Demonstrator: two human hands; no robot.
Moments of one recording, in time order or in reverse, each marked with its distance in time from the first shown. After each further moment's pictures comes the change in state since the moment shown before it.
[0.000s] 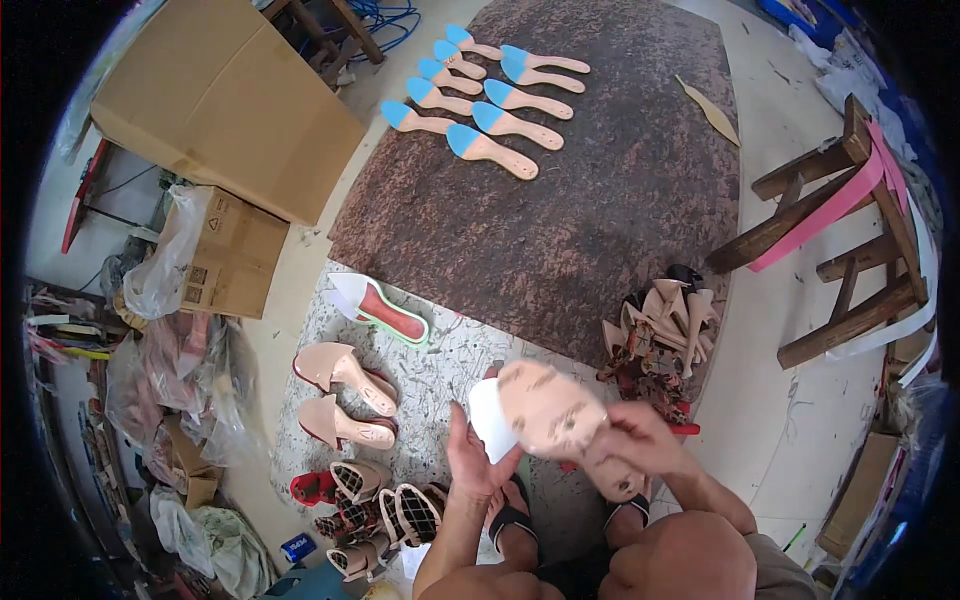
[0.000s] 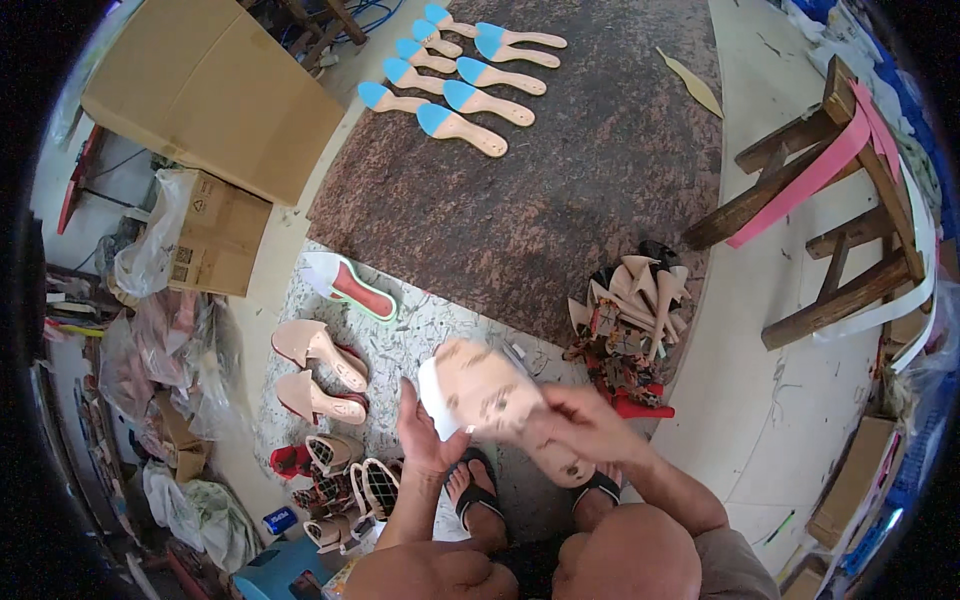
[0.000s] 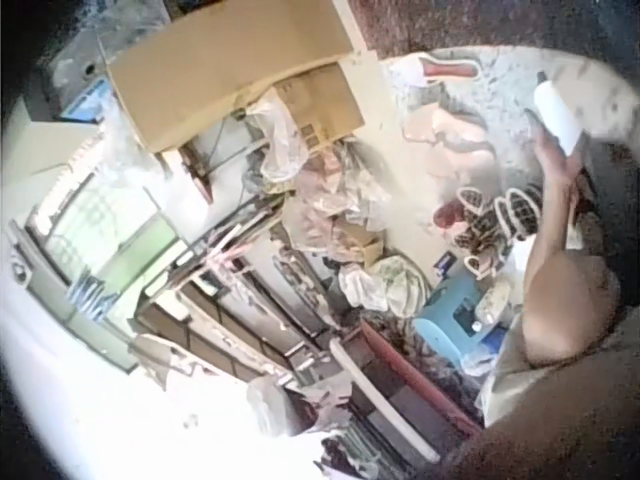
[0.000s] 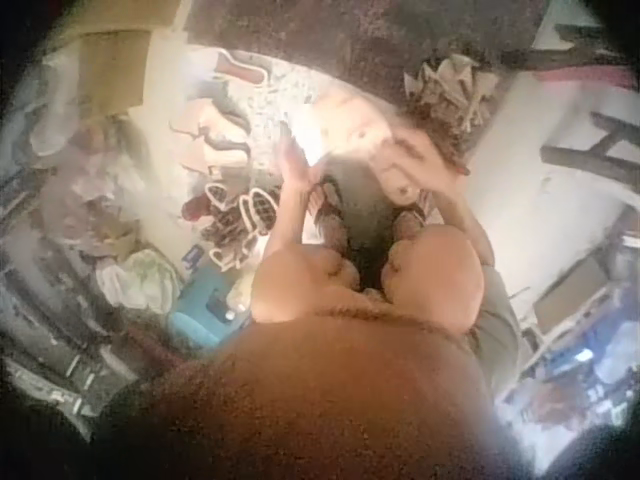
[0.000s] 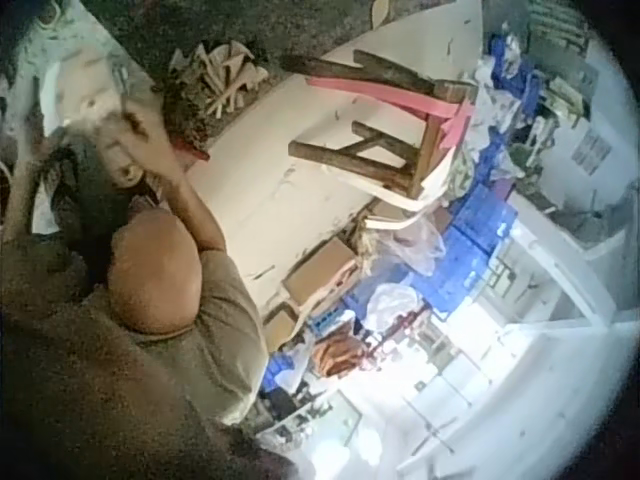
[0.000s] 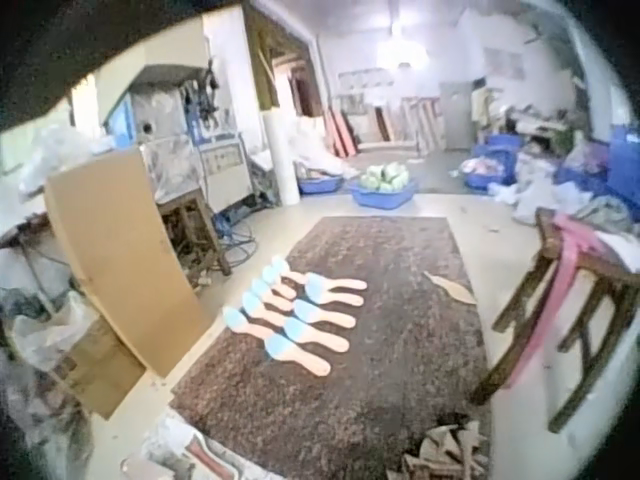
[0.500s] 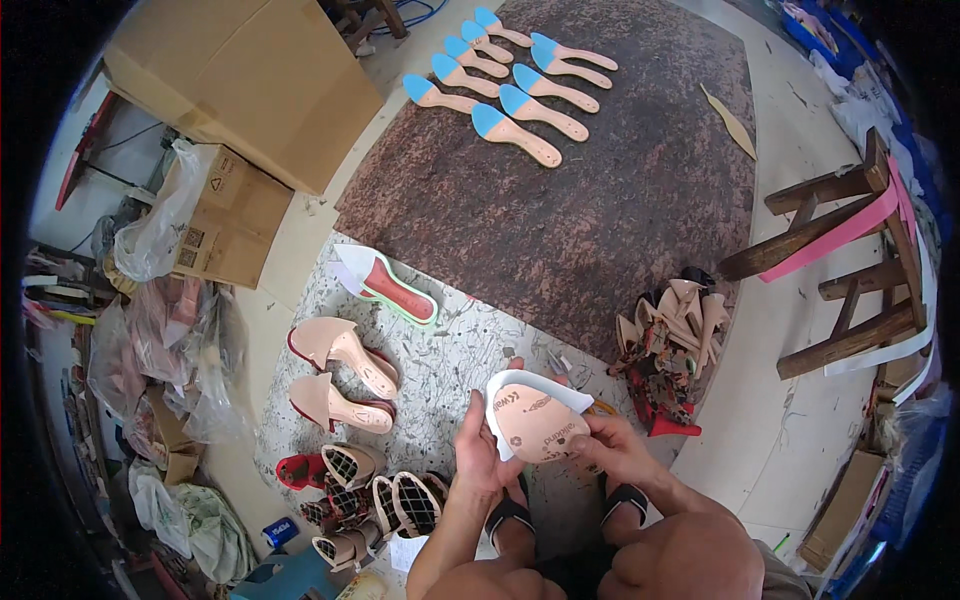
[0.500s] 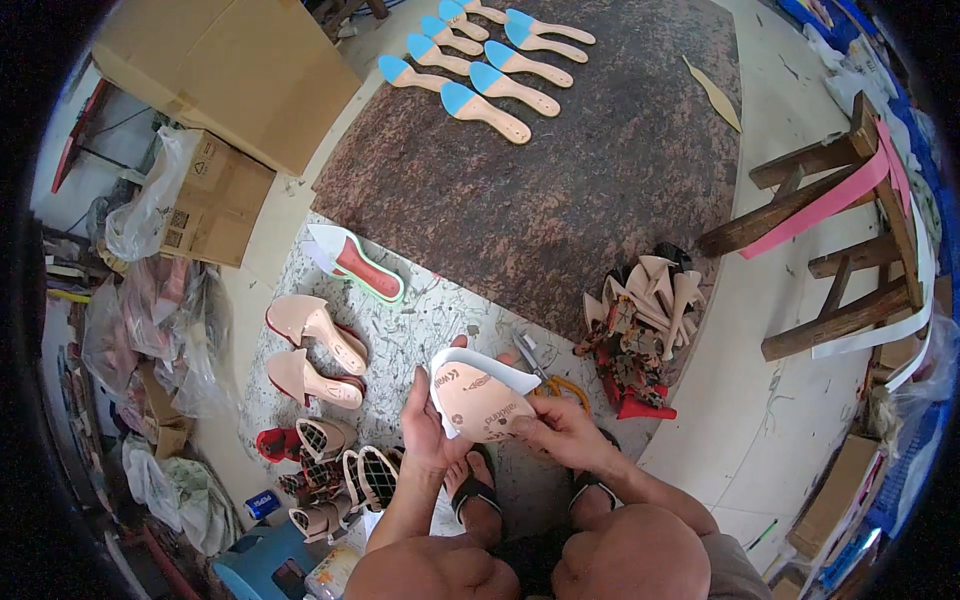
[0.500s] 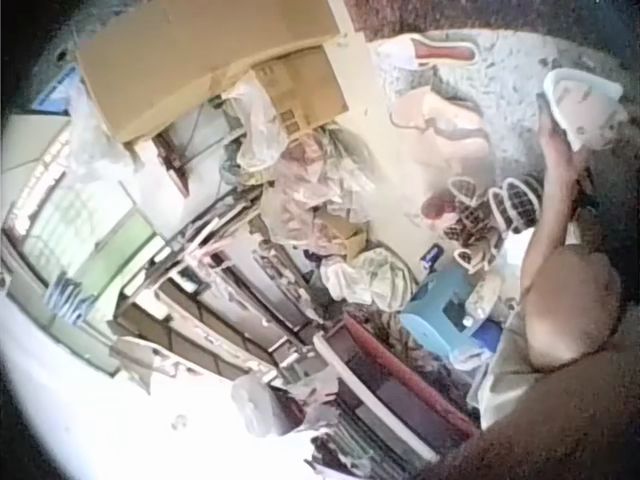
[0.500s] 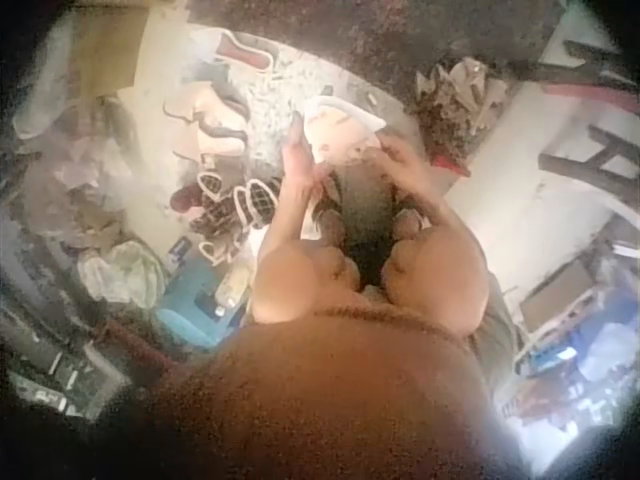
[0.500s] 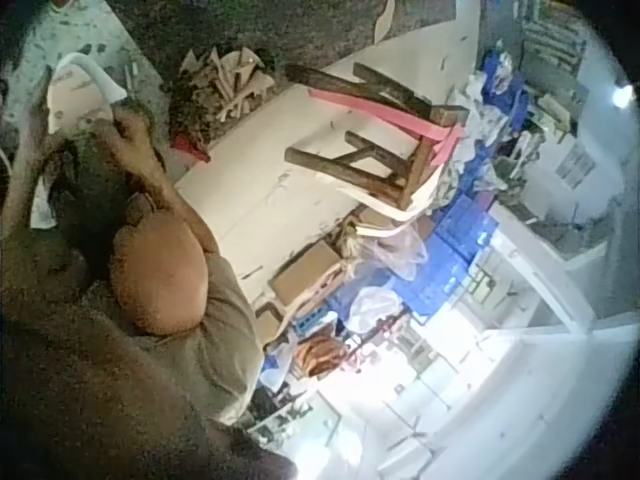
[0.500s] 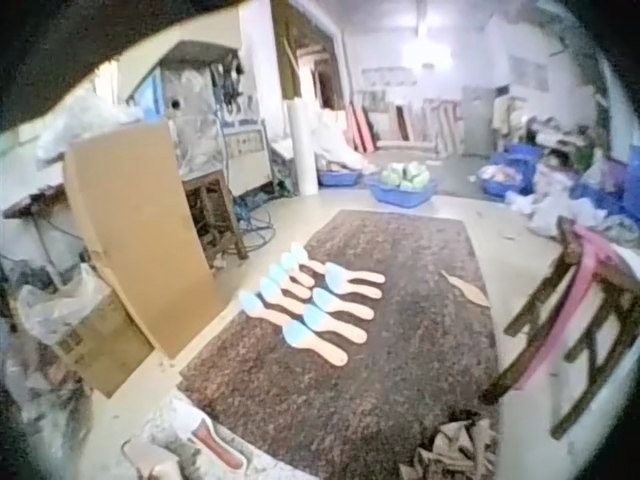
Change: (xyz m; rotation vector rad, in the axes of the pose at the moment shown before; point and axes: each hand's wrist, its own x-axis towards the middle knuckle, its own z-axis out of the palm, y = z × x) left_hand -0.011 0.015 0.008 0.086 -0.111 -0.092; right_hand 0.011 0.047 0.044 0.153 0.037 0.197
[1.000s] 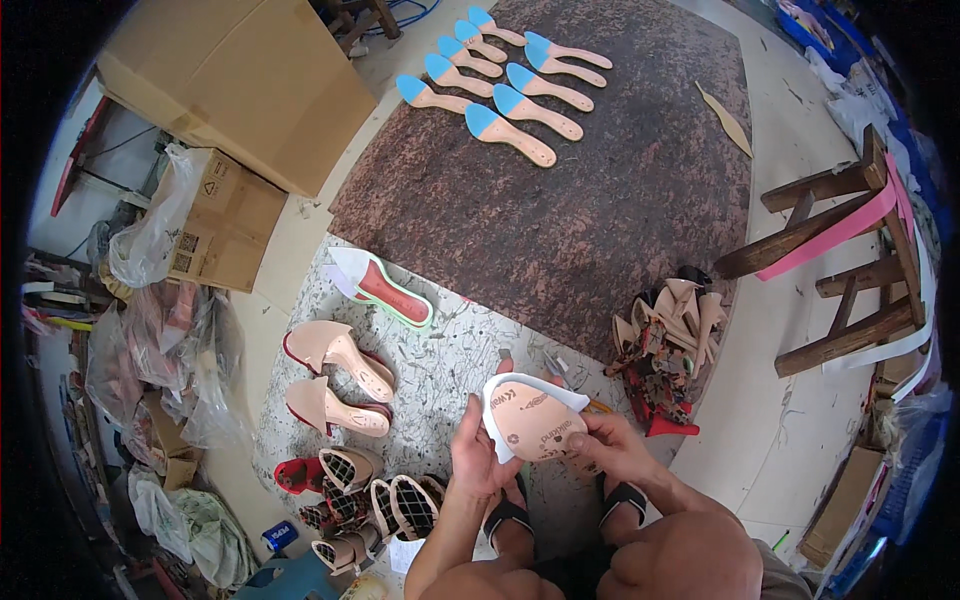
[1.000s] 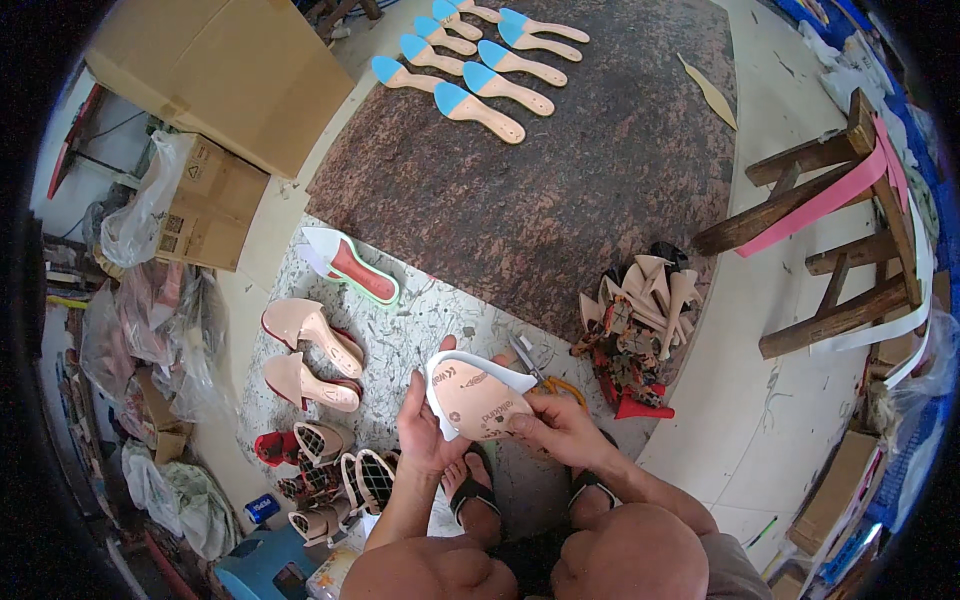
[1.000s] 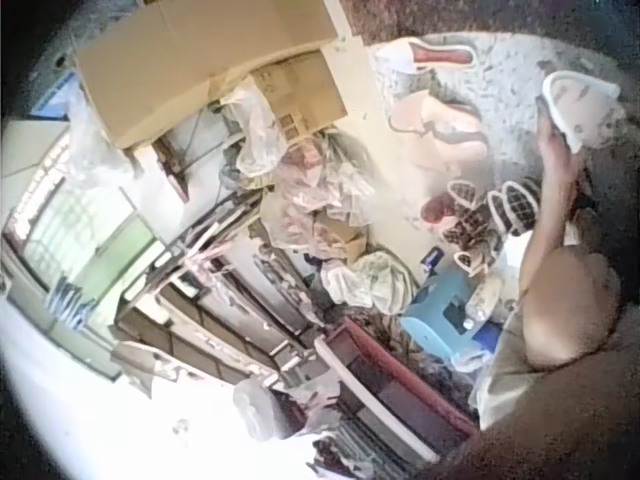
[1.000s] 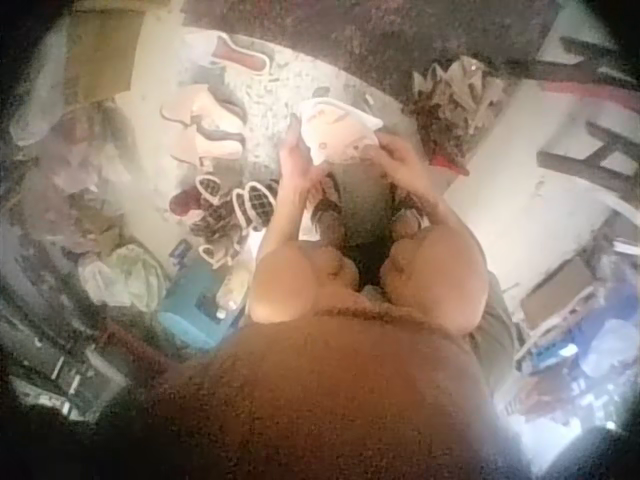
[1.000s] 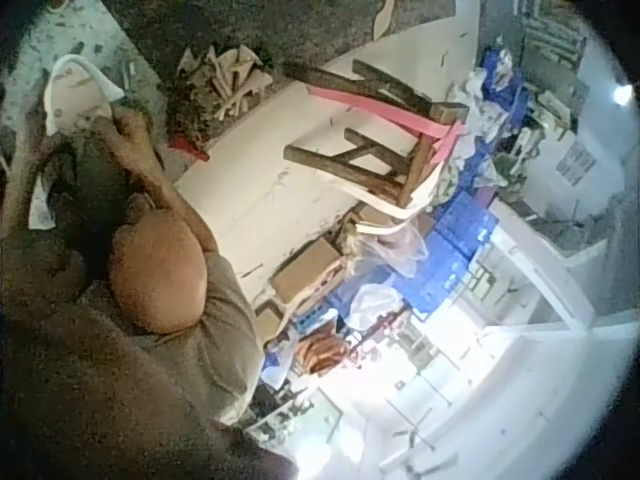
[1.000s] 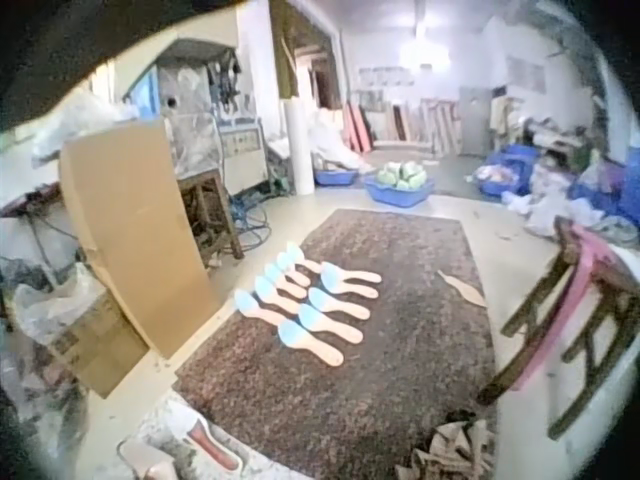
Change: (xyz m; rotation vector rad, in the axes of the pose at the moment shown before) left_hand 0.001 0.001 -0.002 0.088 -0.045 0.018; right_hand 0.005 0.002 -0.003 -0.028 0.037 -0.019
